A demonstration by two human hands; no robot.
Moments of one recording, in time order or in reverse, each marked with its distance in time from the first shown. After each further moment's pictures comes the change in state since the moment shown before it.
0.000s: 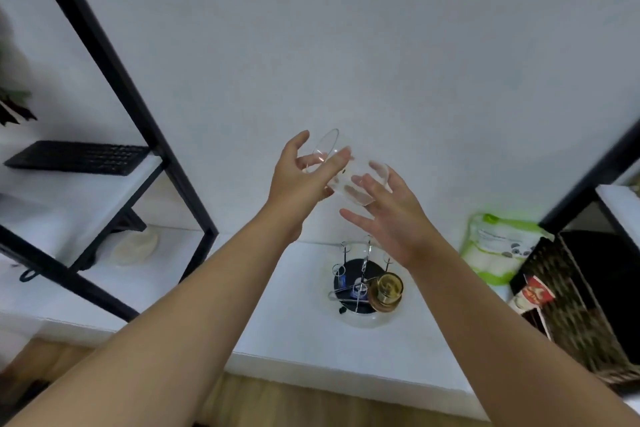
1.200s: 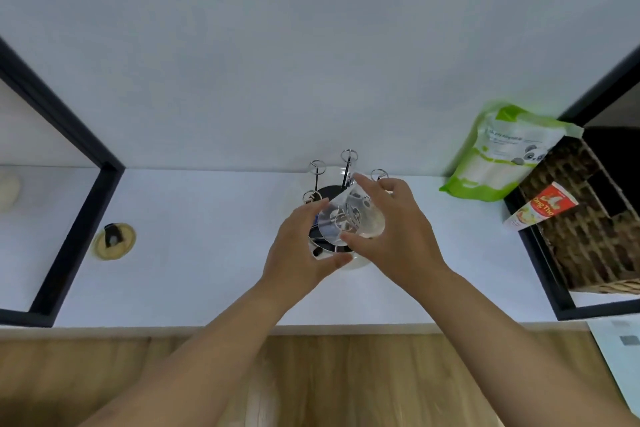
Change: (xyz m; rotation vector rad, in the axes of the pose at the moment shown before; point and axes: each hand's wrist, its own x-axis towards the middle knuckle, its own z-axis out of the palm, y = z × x) left_hand -0.004 -0.362 -0.002 0.538 -0.344 0.146; right_hand -0.006 0.219 -0.132 -1.434 0.261 -0.195
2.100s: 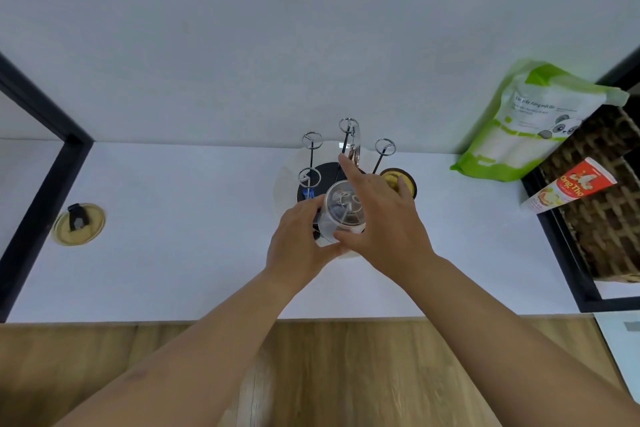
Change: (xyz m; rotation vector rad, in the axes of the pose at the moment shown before) left_hand 0.026 -0.061 0.056 0.143 0.012 -0.060; right_hand 0.014 0.048 0.065 -0.220 -0.054 -0.157
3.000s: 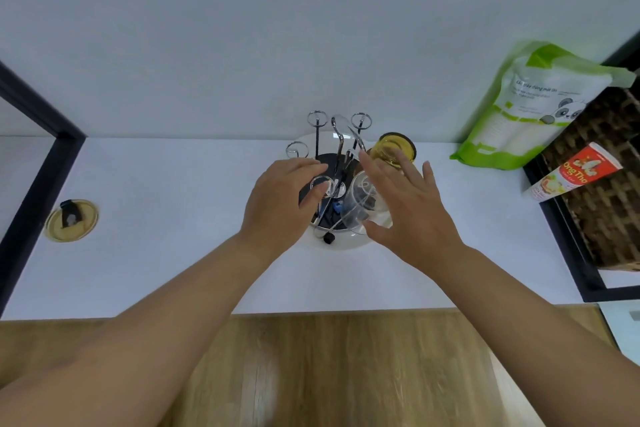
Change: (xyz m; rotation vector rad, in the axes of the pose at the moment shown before) left_hand 0.028 0.018 -0.041 0.199 0.119 0.252; right_hand -0.011 0.046 -0.010 -0.135 -0.025 -0.057
